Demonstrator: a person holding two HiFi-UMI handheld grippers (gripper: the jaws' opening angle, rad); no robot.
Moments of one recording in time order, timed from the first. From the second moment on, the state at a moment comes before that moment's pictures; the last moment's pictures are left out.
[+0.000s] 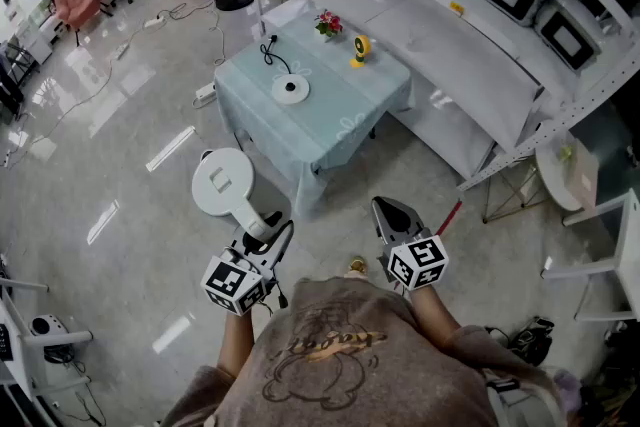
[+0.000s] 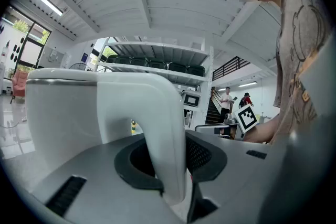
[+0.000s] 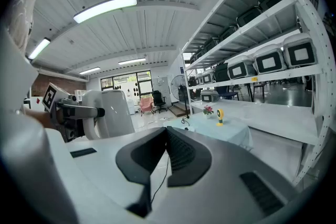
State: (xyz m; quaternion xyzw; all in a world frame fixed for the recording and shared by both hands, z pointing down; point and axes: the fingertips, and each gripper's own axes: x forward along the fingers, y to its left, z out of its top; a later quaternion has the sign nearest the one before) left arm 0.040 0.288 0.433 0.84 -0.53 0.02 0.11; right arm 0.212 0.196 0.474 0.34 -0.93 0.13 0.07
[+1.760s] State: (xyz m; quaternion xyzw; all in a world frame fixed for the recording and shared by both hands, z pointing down) left arm -0.081 0.020 0.428 0.87 -0.48 0.03 0.10; right arm 0.085 -0.061 0.469 0.36 -0.92 0.13 0.05
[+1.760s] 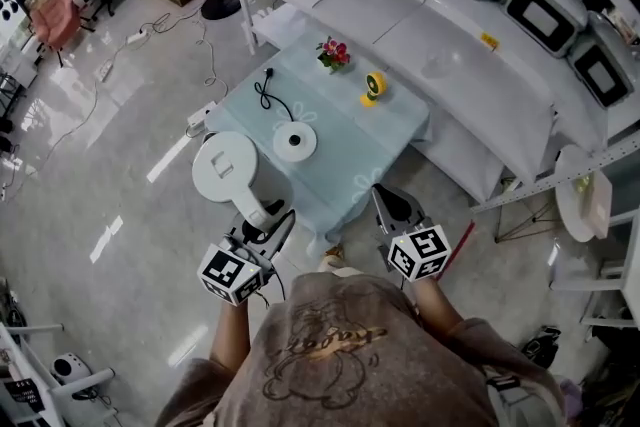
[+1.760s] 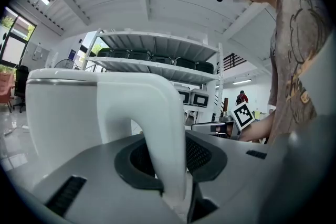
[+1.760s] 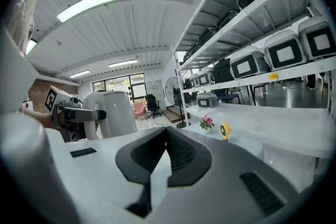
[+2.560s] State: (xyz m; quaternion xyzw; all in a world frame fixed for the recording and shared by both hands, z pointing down) left arm -0.108 -0.115 0.441 0.90 -0.42 0.04 0.09; right arm 0.060 -0.156 0.473 0.41 -0.90 0.14 0.06
